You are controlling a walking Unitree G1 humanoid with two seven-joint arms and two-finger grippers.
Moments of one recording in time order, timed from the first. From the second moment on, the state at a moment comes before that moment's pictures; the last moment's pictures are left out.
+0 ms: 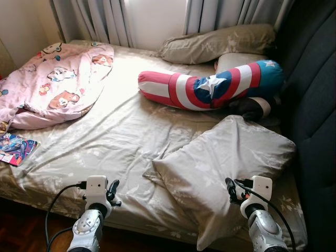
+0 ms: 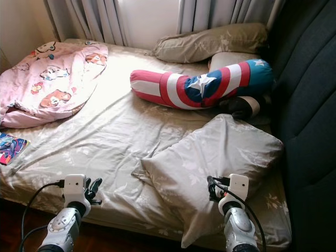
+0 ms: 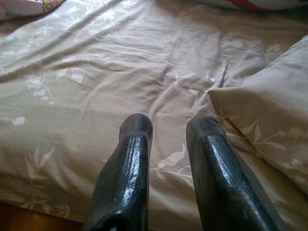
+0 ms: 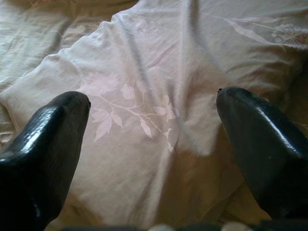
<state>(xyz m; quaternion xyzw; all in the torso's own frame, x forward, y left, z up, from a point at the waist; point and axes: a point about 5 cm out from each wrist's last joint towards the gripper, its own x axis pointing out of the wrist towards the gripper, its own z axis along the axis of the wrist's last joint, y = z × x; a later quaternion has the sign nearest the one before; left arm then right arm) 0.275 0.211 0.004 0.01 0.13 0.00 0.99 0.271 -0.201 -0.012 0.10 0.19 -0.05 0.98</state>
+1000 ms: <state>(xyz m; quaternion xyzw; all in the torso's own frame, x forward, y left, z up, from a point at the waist) 0.282 0.206 0.012 0.02 0.11 -0.02 0.99 0.271 -0.202 -0.013 0.10 0.20 -0.06 0.97</state>
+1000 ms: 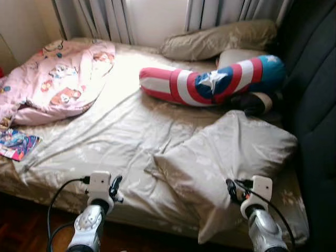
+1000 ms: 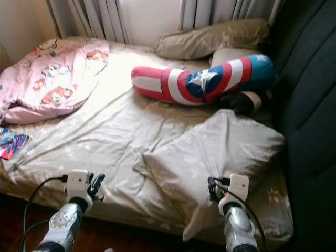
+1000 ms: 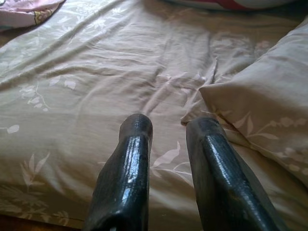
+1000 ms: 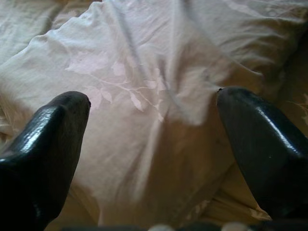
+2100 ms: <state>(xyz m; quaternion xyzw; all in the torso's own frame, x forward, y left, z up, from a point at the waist) 0.284 0.205 0.015 0.02 0.11 -0.02 0.99 0.271 -0.200 -0.012 0.10 0.19 -0.05 0.98</state>
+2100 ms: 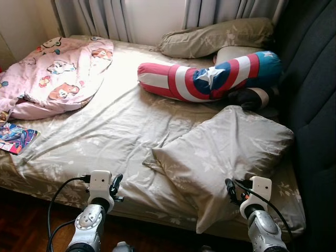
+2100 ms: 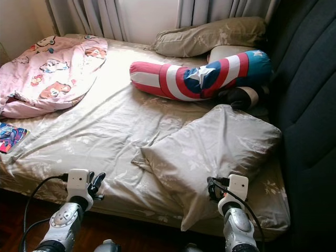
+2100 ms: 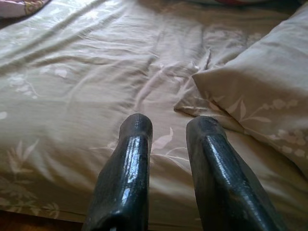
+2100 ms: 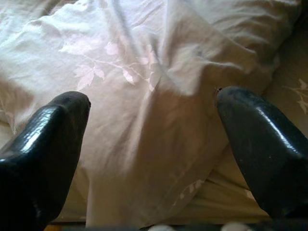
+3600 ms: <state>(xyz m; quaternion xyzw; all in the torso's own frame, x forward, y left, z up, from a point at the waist) 0.288 0.207 0.021 0.03 0.10 -0.03 0.99 0.304 -0.175 0.020 0.14 0.11 0.01 0.98</state>
